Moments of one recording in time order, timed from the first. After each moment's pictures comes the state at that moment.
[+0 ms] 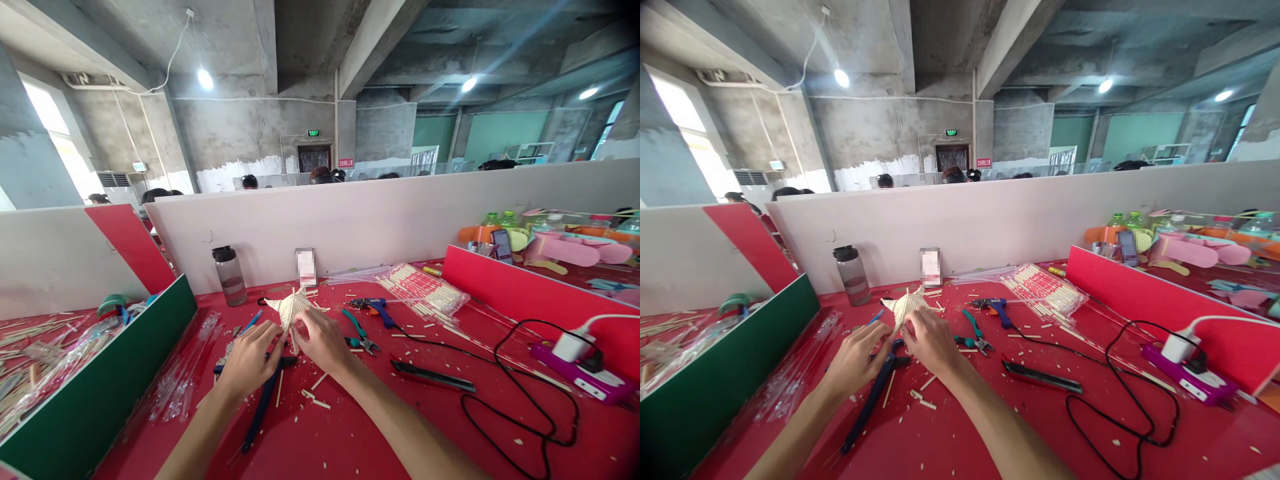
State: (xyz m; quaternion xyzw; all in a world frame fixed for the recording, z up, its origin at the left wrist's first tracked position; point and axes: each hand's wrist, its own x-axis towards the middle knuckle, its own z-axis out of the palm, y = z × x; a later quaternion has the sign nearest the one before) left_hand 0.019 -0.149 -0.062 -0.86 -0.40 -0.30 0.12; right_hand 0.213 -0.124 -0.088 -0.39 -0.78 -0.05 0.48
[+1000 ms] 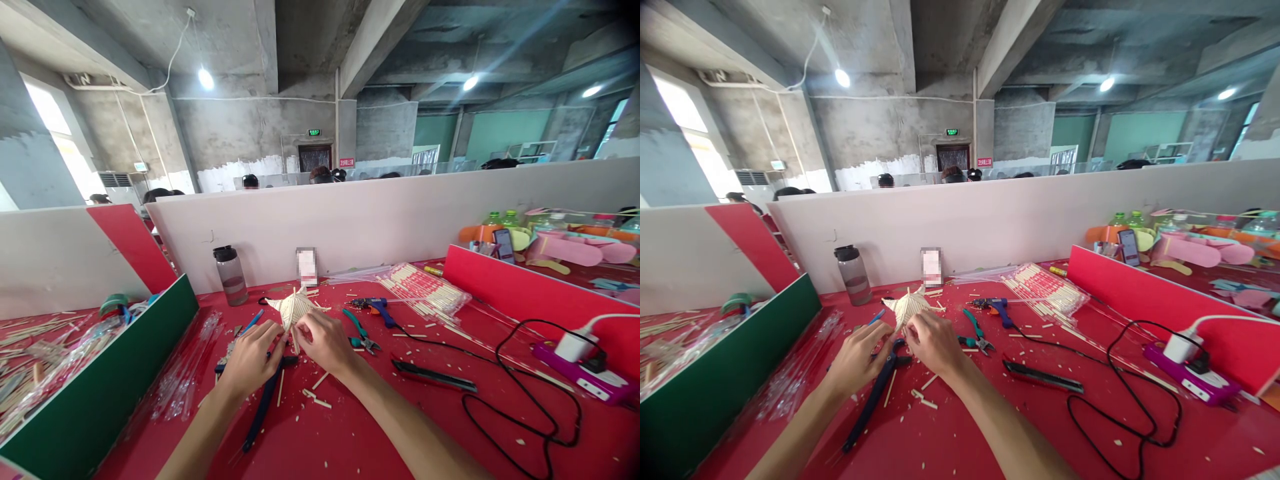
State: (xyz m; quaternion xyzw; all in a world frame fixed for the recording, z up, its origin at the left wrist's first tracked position) left_hand 0.020 -0.150 -0.060 -0.86 -0.39 -0.30 0.12; right_hand 0.219 -0.128 -0.087 -0.37 -0.80 -0.07 0.47
